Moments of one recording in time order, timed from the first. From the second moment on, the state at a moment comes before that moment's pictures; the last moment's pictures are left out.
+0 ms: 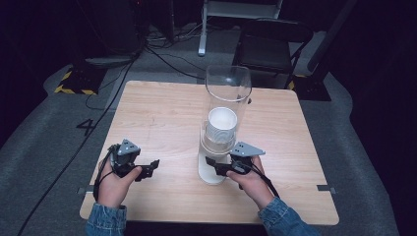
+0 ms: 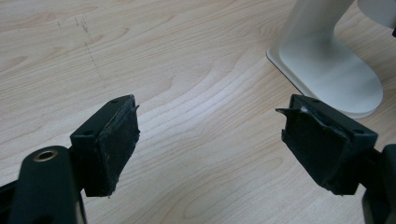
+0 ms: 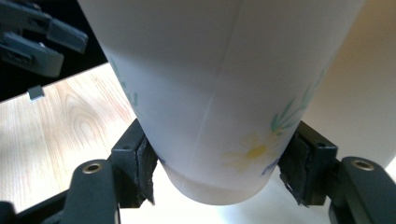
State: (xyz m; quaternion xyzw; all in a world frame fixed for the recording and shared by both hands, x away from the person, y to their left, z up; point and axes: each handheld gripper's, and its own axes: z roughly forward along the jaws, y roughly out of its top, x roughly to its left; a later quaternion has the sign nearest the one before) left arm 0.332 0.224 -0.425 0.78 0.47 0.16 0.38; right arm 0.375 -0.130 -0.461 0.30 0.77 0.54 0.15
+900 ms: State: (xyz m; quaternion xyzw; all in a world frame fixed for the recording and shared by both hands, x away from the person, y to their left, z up) left arm 0.340 0.216 -0.424 0.78 0.46 0.16 0.39; right arm 0.374 -0.133 -0.494 0.31 0.80 0.49 0.15
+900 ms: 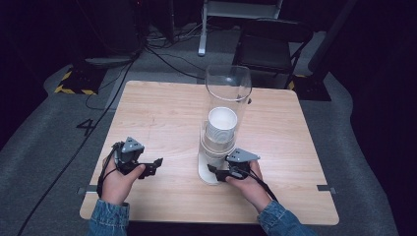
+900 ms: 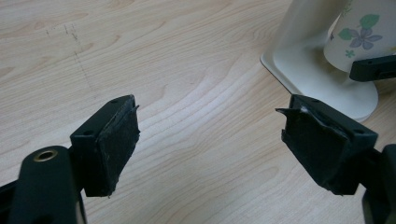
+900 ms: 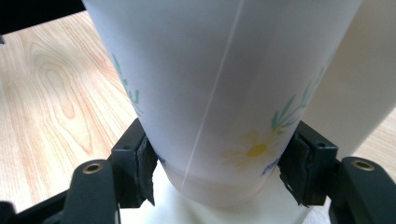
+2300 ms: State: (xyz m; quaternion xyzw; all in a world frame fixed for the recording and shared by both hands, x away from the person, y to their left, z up) left arm 0.358 0.204 -0.425 0.79 0.45 0.14 0.39; right arm 0.363 -0.154 -0.499 0.33 0.82 0.43 0.17
